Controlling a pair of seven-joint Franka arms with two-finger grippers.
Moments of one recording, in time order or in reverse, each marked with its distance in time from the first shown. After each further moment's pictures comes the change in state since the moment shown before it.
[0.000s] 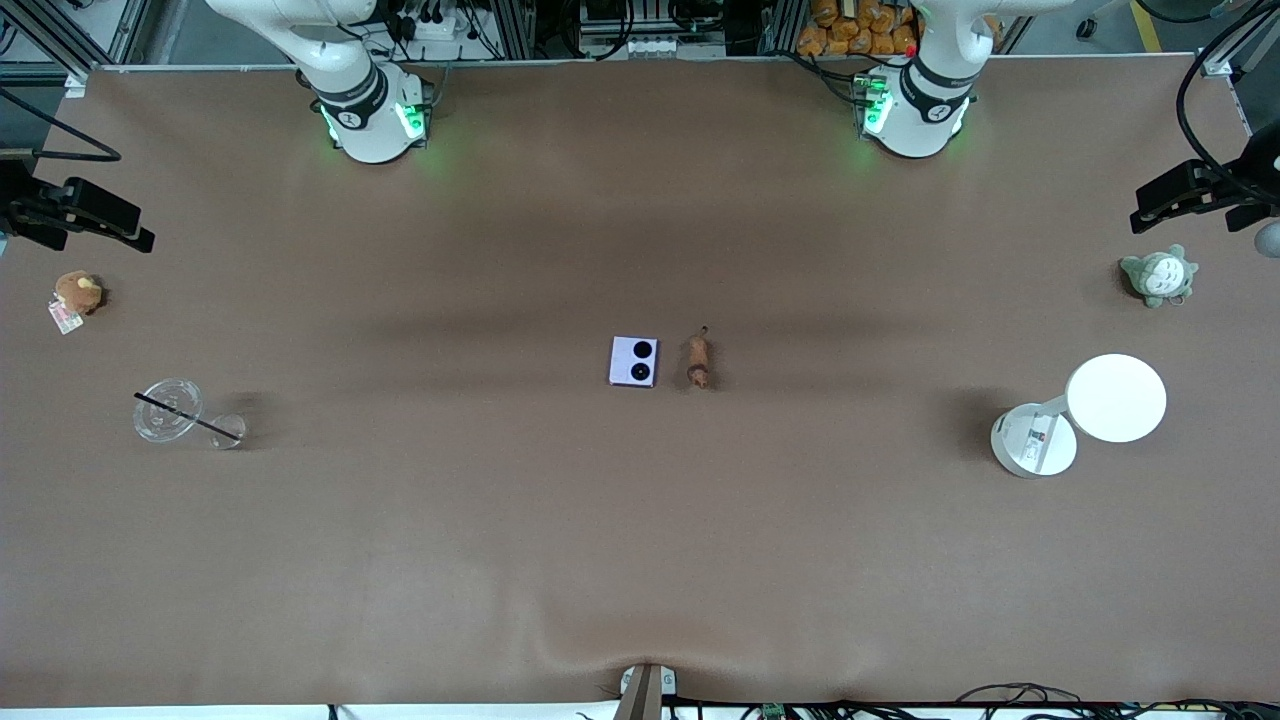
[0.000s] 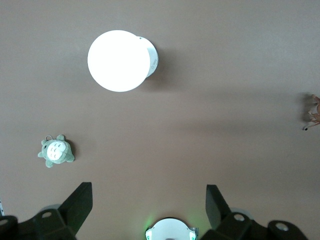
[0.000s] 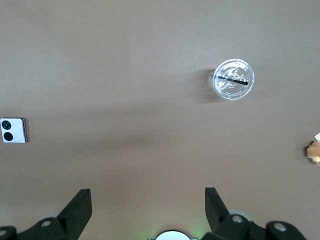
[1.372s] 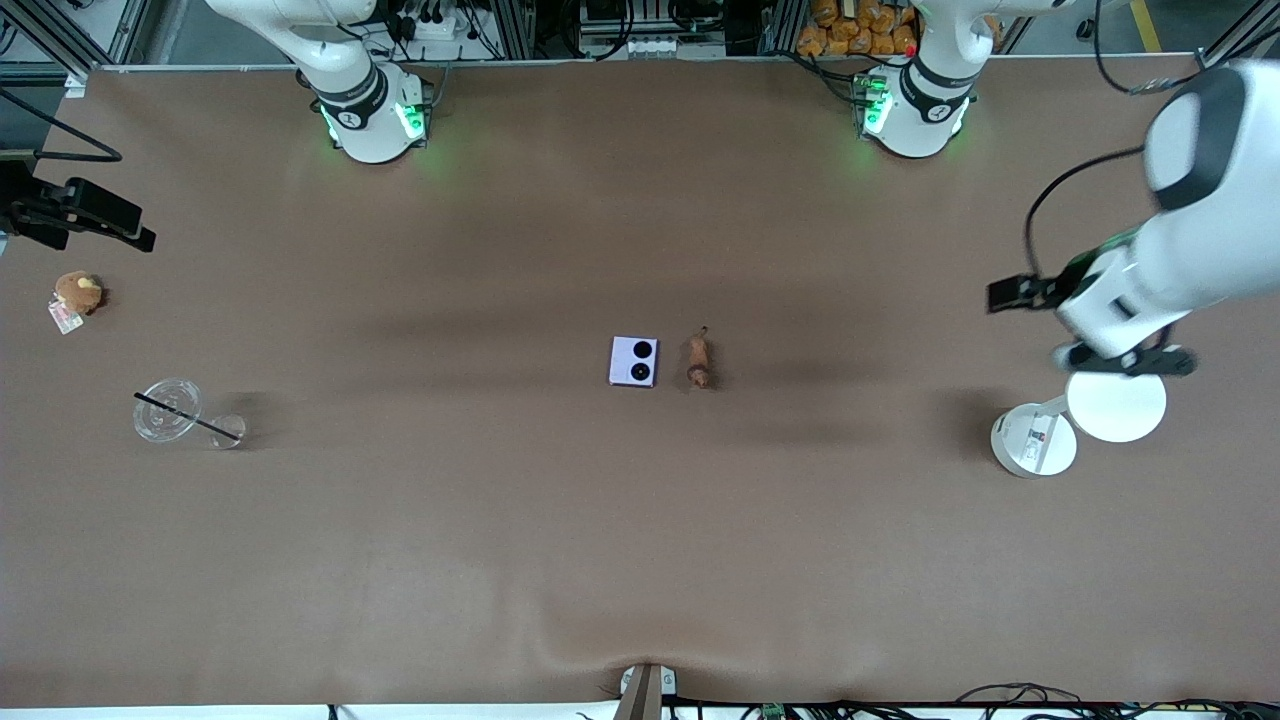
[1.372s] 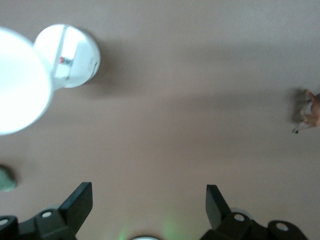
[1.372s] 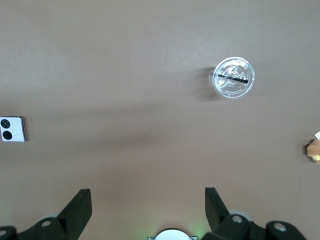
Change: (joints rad) left arm -0.019 0.222 -0.127 -0.138 -0.075 0.239 -0.081; right arm 0.000 0.000 -0.001 -0.004 0.000 -0.004 0.000
